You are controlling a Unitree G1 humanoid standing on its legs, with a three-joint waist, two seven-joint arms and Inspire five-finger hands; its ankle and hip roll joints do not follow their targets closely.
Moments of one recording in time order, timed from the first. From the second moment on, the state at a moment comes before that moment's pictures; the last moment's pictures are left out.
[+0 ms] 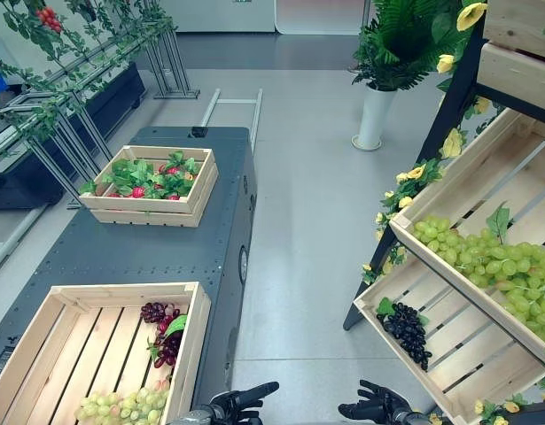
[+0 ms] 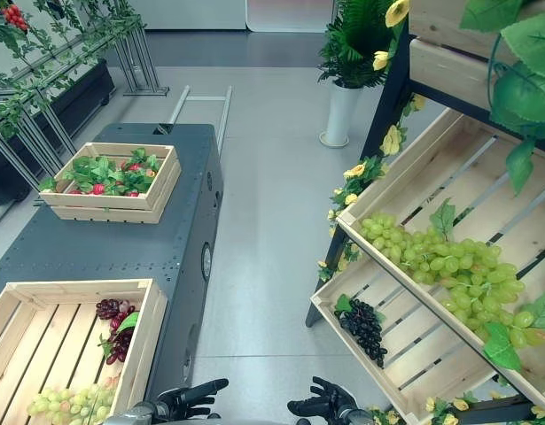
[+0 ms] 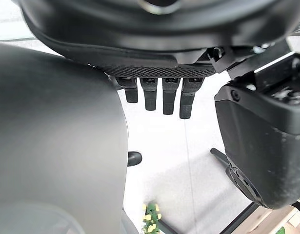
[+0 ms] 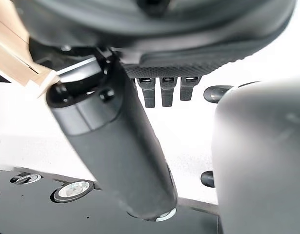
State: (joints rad) left arm -0.05 0.24 -0.37 1.16 -0.33 0.09 -0.25; right arm -0.01 -0.21 0.32 1.18 0.44 -0.09 0.13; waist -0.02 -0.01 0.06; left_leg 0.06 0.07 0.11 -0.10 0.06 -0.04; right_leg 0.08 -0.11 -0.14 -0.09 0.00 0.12
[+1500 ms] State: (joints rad) left arm -0.05 0.33 -0.42 0.62 -0.16 -0.30 0.31; right arm -0.05 -0.22 0.32 1.17 0.56 -0.10 0.12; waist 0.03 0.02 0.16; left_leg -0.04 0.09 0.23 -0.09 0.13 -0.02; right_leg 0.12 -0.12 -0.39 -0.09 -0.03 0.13
